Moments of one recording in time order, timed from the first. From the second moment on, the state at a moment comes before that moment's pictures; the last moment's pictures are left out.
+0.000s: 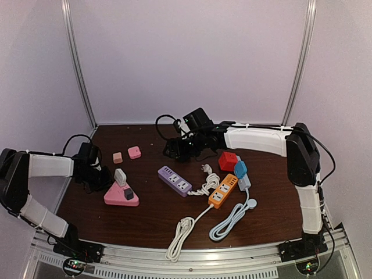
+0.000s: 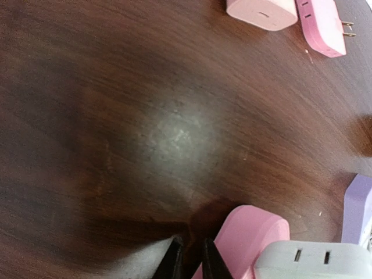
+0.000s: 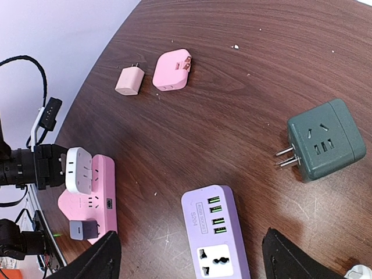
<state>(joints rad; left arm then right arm) -0.17 1.42 0.61 -0.27 0.14 -0.66 0.83 2.14 1.78 -0.34 -0.18 0.50</state>
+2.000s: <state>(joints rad) -0.49 1.38 0.60 -0.21 0.16 -0.75 1.05 2.38 2.01 -0.42 -0.19 0.50</state>
